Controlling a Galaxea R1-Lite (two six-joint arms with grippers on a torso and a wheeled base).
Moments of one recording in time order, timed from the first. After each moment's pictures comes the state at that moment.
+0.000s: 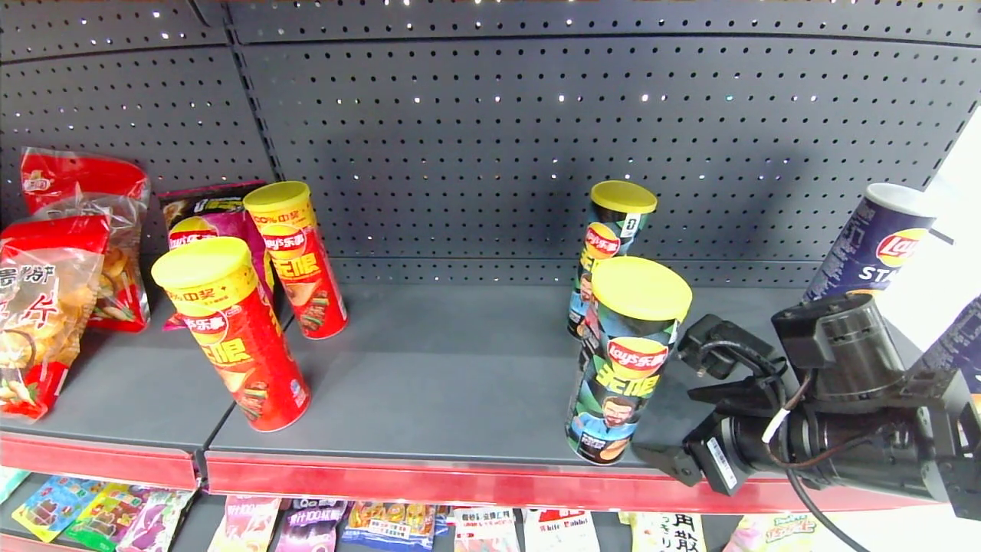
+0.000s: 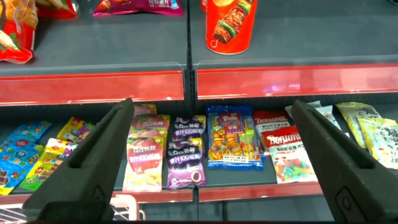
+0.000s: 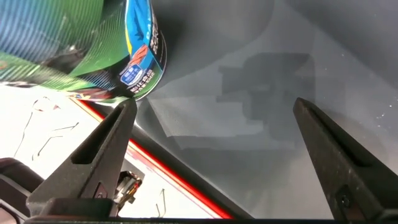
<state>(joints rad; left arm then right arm) -0.11 0.10 0.00 0.00 0.02 0.01 0.53 1.57 -0.61 -0.21 -0.02 -0.14</state>
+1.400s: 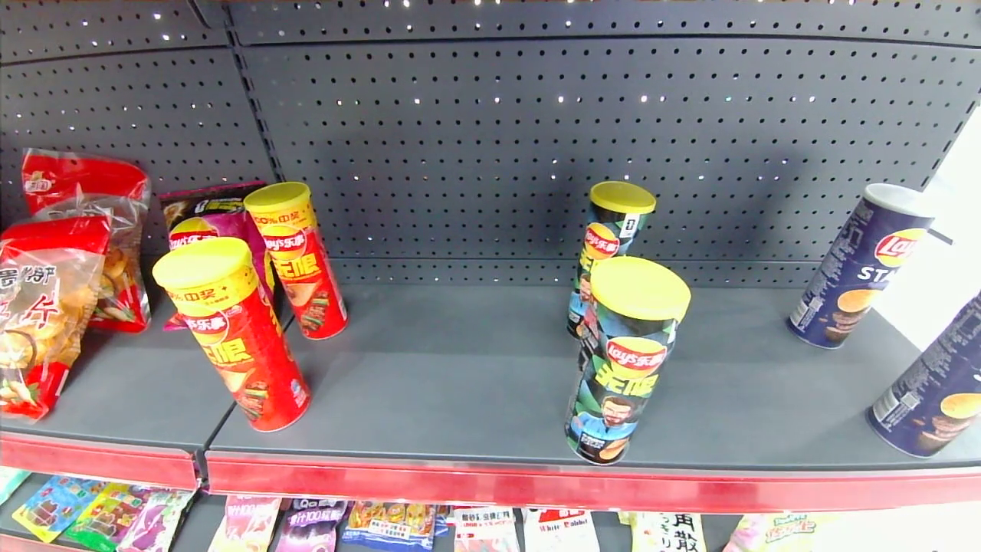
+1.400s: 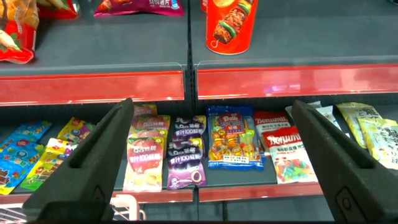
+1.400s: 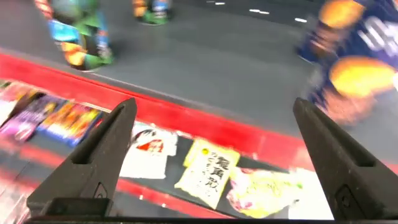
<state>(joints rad) -0.11 0.10 0.00 0.00 0.02 0.01 -0.01 0.26 -0.04 -0.15 0.17 -0.10</state>
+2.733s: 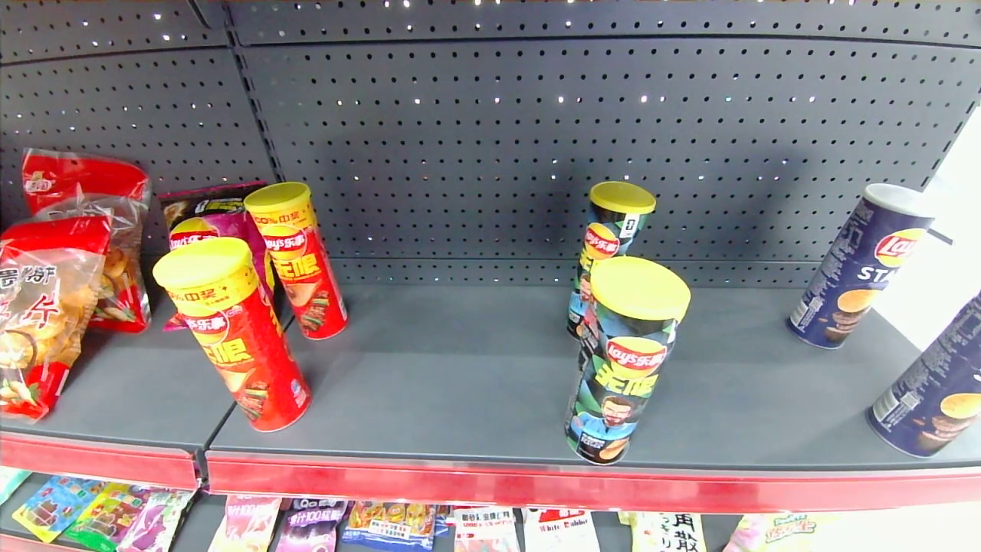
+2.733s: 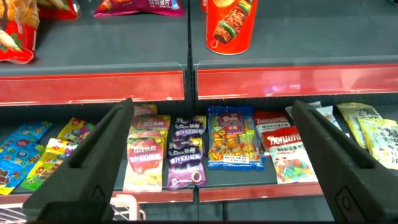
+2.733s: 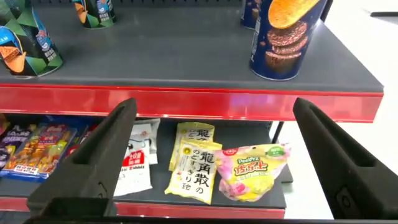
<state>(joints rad) -0.11 0.10 0.00 0.00 0.02 0.01 0.00 0.00 0.00 0.01 0.00 -0.01</state>
